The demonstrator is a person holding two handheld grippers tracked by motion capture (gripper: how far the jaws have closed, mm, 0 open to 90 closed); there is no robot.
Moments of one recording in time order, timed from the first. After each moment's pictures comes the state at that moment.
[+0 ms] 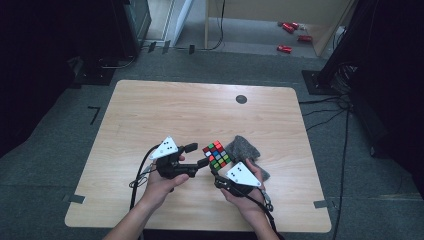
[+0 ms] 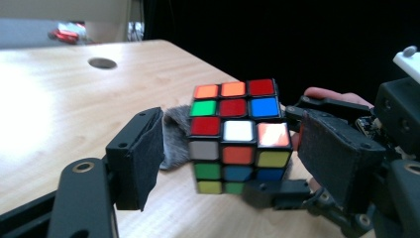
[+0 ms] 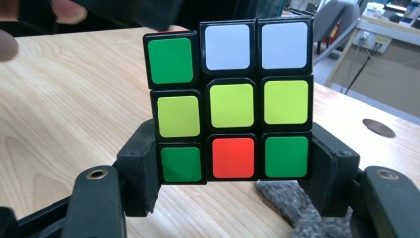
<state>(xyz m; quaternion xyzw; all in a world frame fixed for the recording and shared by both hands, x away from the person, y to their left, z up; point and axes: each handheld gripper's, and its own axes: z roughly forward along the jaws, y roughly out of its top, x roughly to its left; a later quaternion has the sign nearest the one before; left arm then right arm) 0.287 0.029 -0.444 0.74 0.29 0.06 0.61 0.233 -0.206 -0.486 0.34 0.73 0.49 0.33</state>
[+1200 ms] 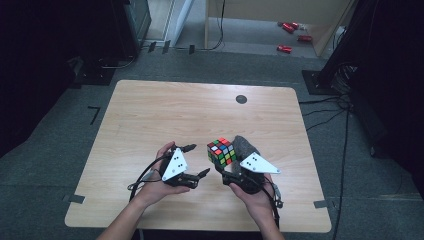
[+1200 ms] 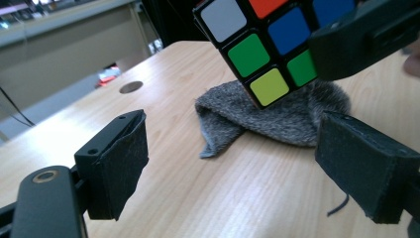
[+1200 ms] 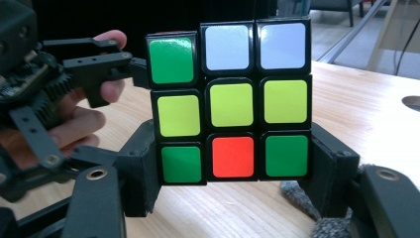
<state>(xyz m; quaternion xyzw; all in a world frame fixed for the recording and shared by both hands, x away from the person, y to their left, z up) 0.273 0.016 -0.466 0.80 0.14 0.23 0.54 0.232 -0.228 -0.445 0.40 0.71 0.55 0.21</state>
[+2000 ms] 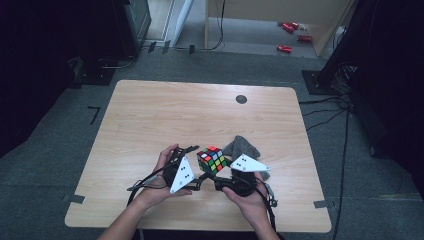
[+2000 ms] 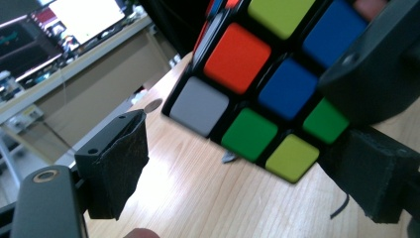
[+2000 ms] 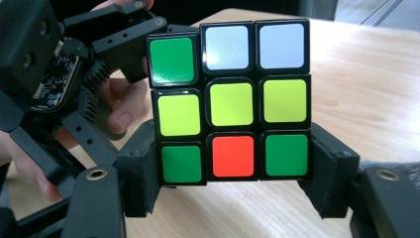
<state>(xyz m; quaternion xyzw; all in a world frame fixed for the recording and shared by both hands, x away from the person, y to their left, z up) 0.264 0.007 -0.477 0.79 0.07 0.32 0.51 0.232 -0.210 -0.451 0.39 0.74 0.53 0.15</state>
